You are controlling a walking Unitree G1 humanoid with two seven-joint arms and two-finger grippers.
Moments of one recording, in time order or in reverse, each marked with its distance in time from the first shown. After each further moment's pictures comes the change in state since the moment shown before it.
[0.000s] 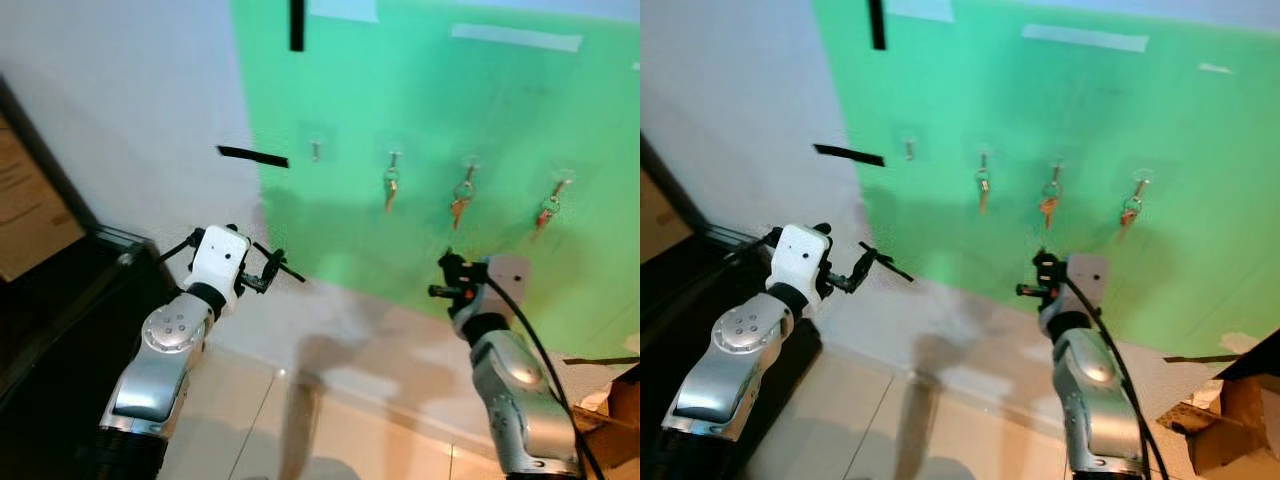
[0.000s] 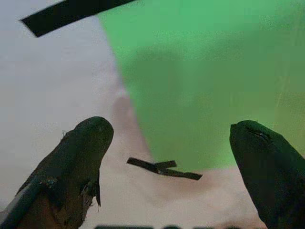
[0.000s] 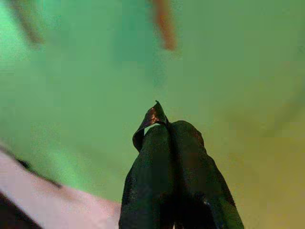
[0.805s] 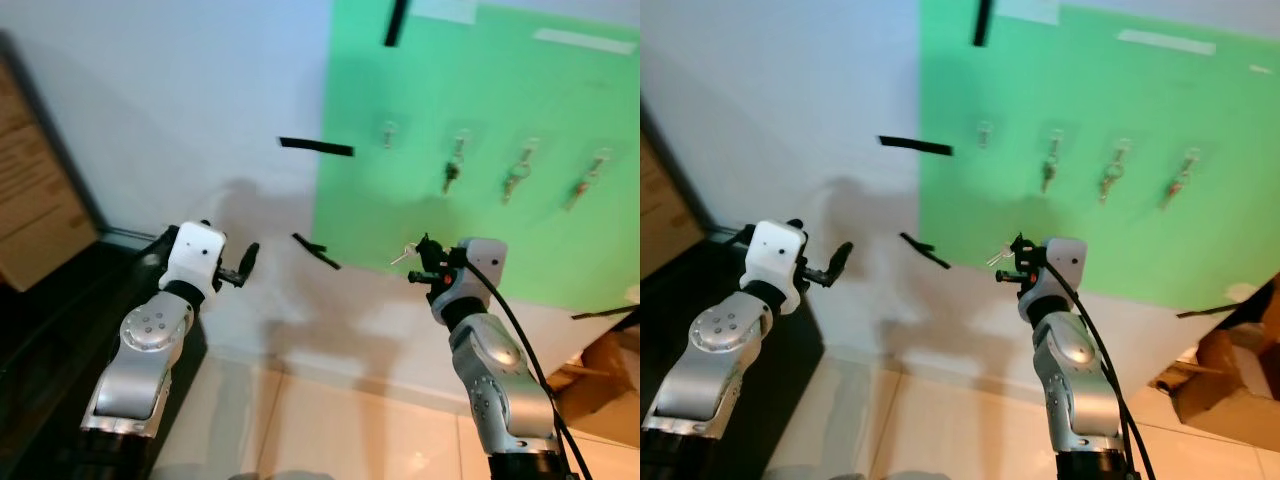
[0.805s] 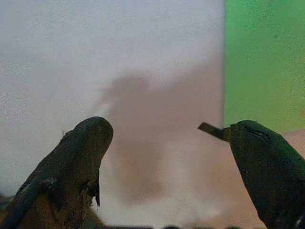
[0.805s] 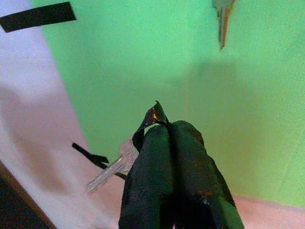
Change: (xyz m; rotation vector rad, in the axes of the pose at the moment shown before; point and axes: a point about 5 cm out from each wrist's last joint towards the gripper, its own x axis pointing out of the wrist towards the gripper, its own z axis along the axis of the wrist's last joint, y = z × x) left arm -0.004 0.019 -0.003 0.005 0.015 0.095; right arm 0.013 0.015 0.007 0.036 -0.017 0.040
